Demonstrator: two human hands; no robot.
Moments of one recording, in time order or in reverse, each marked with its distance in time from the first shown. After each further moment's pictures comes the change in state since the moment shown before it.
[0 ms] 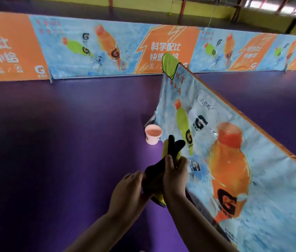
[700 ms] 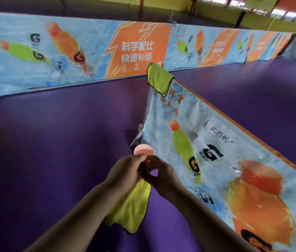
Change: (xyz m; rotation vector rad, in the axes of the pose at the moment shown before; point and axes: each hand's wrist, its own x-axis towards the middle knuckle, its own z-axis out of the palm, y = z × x) left_hand 0.431 -0.185 -0.026 -0.159 -0.319 0.202; right_hand 0.270 -0.051 0.264 -0.473 -0.509 -0.339
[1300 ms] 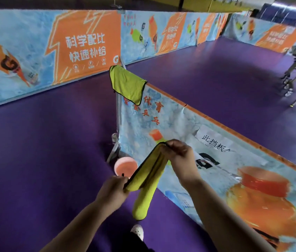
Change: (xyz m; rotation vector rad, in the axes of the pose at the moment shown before) left_hand 0.197 -0.149 0.025 0.143 -0.305 -0.009; right_hand 0.201 0.036 -0.056 0.408 0.546 0.247
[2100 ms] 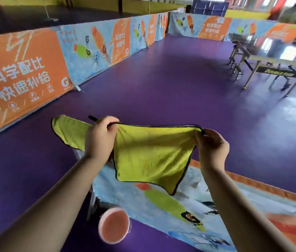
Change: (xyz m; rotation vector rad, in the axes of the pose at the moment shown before) left_hand 0.432 0.087 -0.143 -0.247 0.544 0.282; right_hand 0.305 0.011 -0.100 -0.088 0.938 -0.049
